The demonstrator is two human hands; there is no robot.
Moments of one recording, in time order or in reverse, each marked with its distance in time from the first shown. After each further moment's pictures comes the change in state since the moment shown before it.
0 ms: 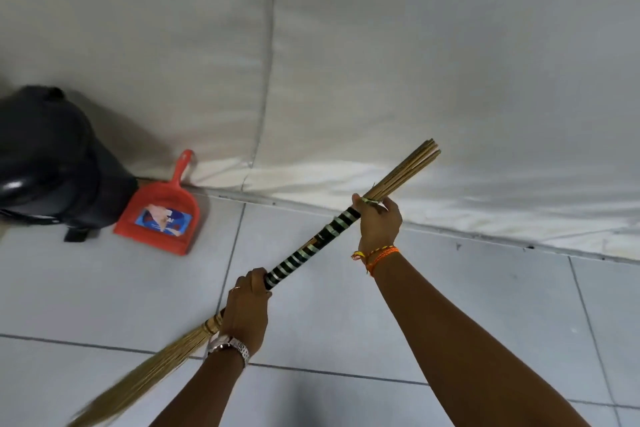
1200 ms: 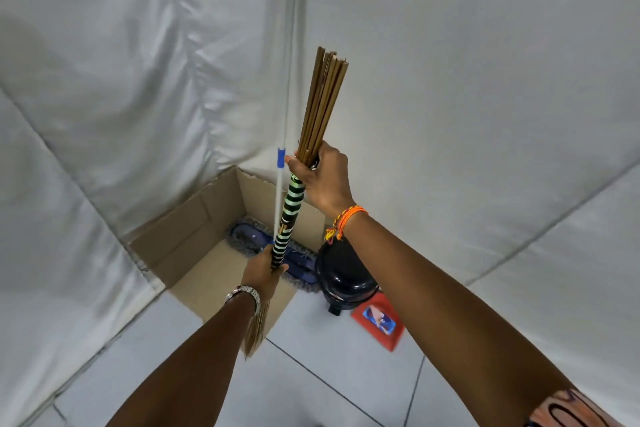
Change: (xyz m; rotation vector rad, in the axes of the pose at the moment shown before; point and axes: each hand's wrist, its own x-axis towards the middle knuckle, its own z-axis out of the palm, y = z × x) left_hand -0.188 -0.347 -0.717 -0.353 0.390 -0.310; right_hand -0.809 -0.288 0.449 -0.313 -0.985 -1.016
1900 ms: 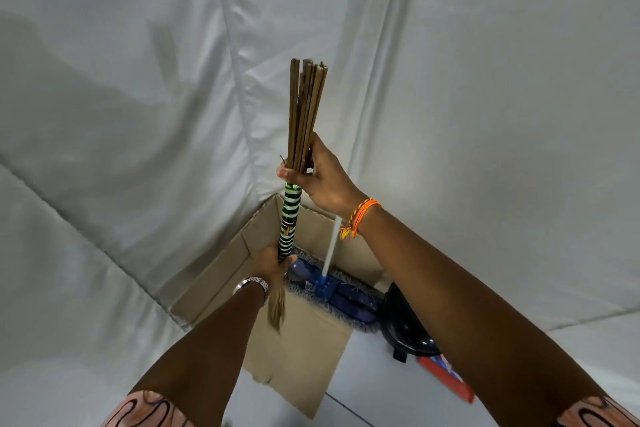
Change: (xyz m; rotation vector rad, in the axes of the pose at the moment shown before) left_hand 0.283 -0.166 -0.153 -0.084 -0.129 -0.089; right_hand 0.236 0.021 0.261 0.063 -0.332 0.016
